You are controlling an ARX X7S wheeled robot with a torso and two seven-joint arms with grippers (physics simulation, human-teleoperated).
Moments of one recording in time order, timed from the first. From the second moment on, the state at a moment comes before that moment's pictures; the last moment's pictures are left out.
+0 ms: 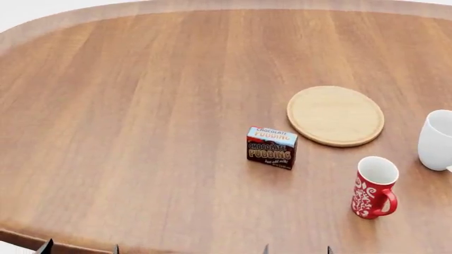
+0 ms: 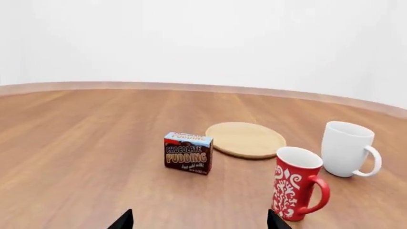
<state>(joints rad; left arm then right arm) 0.05 -0.19 0.24 0.13 -0.14 -0.01 -0.22 -0.03 0.13 -0.18 -0.09 0.06 0.02 0.22</state>
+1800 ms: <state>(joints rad) 0.12 -0.27 0.28 0.34 -0.15 -0.02 -0.32 -0.09 0.19 -0.25 -0.27 0.01 0.07 0.36</state>
